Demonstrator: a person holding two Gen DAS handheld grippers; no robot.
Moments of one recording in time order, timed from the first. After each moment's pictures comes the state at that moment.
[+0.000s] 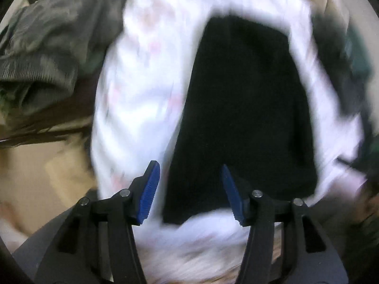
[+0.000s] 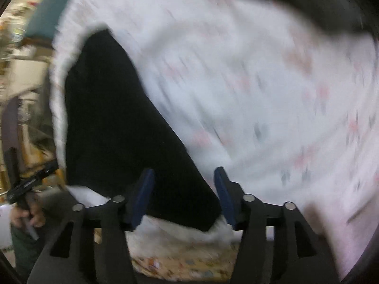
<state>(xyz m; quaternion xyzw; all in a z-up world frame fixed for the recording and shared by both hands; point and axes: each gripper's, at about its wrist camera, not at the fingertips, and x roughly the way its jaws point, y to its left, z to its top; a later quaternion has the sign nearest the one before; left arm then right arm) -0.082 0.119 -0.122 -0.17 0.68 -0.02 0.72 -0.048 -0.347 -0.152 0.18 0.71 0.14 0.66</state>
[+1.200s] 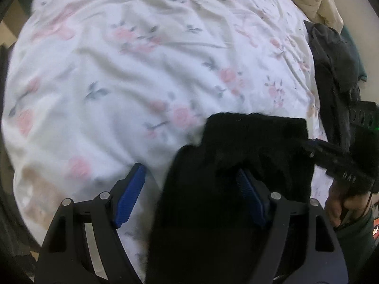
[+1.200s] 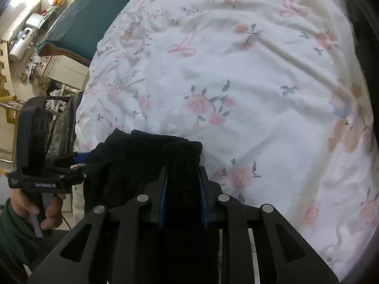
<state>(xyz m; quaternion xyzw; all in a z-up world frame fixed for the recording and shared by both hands) 0.110 0.077 -0.213 -0.12 0.68 -0.11 0.71 0.141 -0.215 -0.229 0.15 0.63 0.29 0.71</state>
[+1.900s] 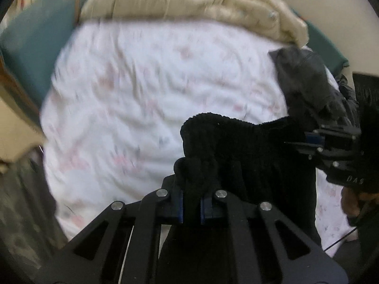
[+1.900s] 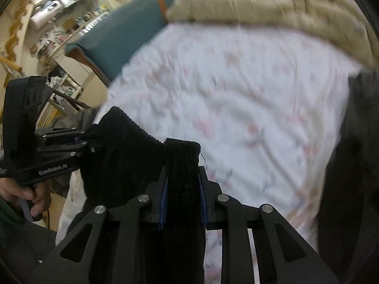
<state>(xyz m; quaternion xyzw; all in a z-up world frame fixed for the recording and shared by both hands) 0.135 0.056 -0.103 0.00 0.52 -0.14 0.84 0.169 -0.196 -0.125 0.03 0.51 0.32 0.80</state>
